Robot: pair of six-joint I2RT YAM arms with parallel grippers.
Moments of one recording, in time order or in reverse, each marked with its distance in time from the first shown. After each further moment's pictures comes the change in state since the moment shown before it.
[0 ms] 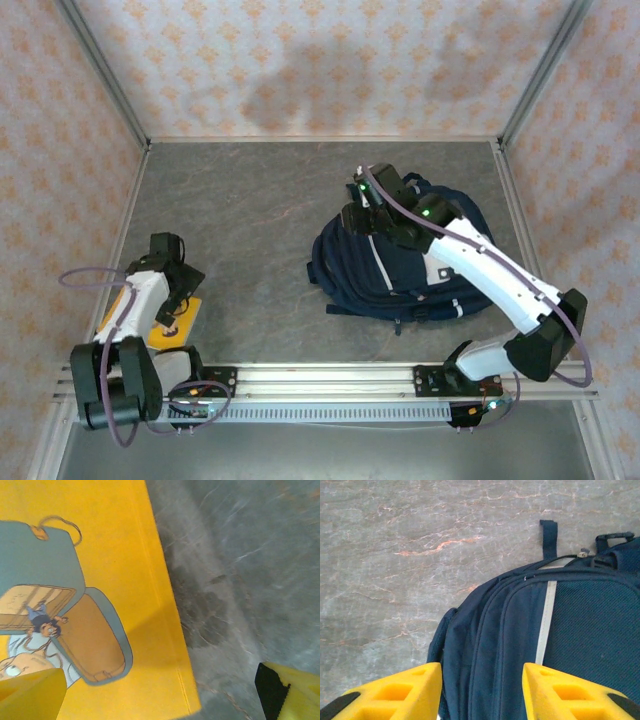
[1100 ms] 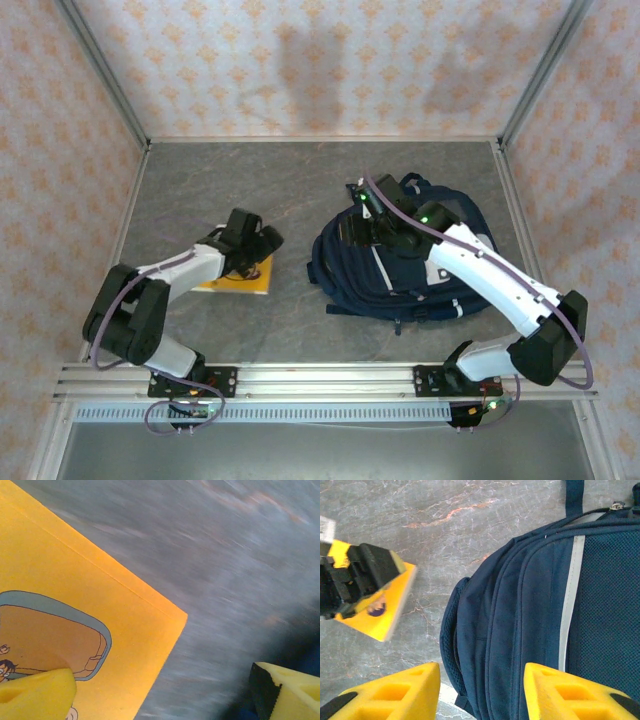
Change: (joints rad) left arm -0.597 0.370 0.158 0.649 0.209 -0.172; right arm -0.004 -0.021 -0.087 0.008 -0.089 0.069
